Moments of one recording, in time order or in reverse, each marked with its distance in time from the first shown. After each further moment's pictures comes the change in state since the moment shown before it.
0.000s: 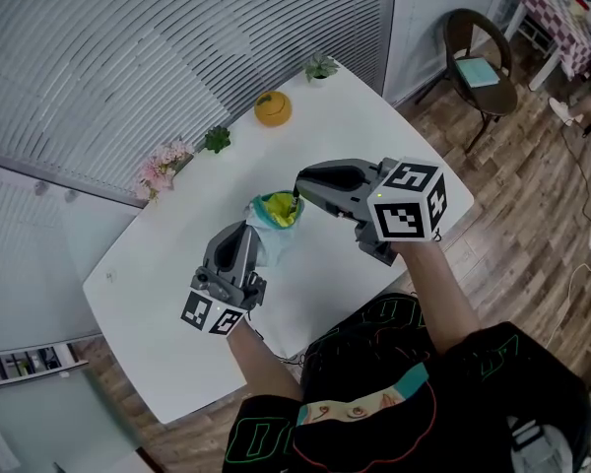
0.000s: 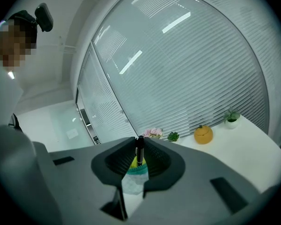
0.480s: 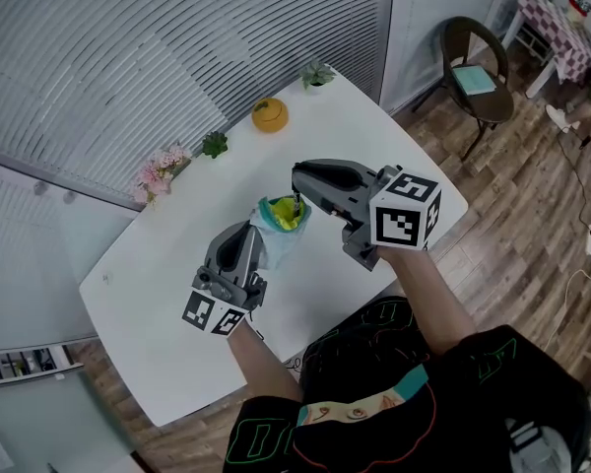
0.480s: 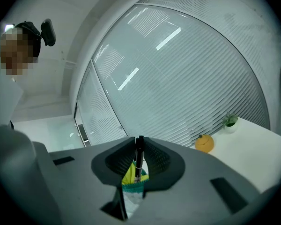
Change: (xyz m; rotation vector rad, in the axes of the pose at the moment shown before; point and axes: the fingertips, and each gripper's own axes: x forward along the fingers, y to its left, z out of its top) left arm 0.012 -0.012 0.000 0.028 0.005 -0.006; right arm -0.011 -0.004 0.020 0.052 -0.211 -0.012
